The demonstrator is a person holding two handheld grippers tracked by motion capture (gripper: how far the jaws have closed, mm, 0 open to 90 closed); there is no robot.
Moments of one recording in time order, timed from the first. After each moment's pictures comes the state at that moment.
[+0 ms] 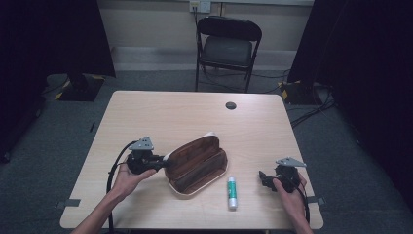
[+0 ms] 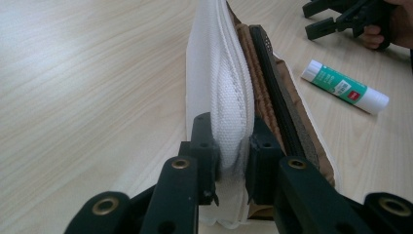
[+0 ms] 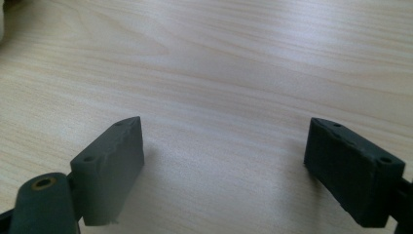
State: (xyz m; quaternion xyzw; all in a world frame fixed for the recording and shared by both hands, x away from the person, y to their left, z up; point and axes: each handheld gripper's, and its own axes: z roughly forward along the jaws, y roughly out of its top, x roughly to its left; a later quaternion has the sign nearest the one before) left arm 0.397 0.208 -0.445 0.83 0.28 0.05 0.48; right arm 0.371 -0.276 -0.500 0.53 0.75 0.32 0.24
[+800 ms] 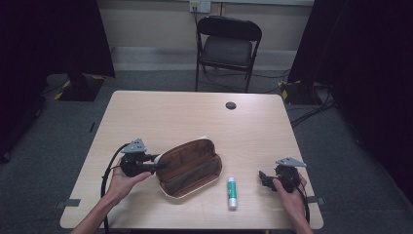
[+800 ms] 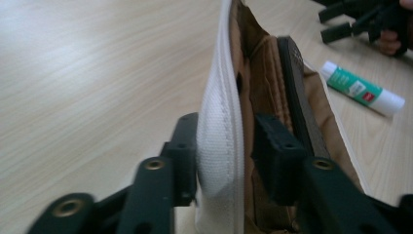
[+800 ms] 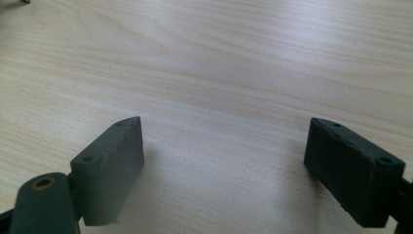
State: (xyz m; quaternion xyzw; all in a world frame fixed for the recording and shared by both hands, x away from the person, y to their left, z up) left arm 0.391 0.222 -0.450 0.82 0.30 0.07 0.48; right arm 0.371 -0.276 -0.500 0.53 0.75 0.32 0.24
